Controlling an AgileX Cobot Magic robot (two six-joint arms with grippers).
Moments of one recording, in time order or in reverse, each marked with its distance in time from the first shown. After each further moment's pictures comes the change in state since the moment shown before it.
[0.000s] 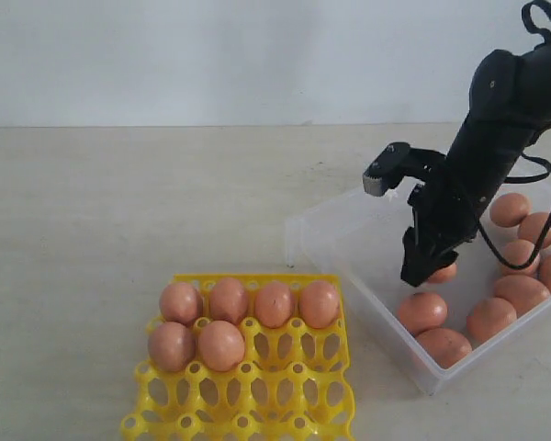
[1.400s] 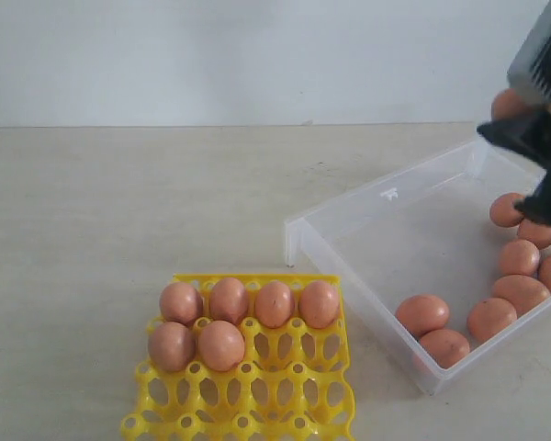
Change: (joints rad) left arm 0.000 0.000 0.000 0.000 0.000 0.000; right arm 0.107 -1.020 0.573 -0.174 -0.644 0.096
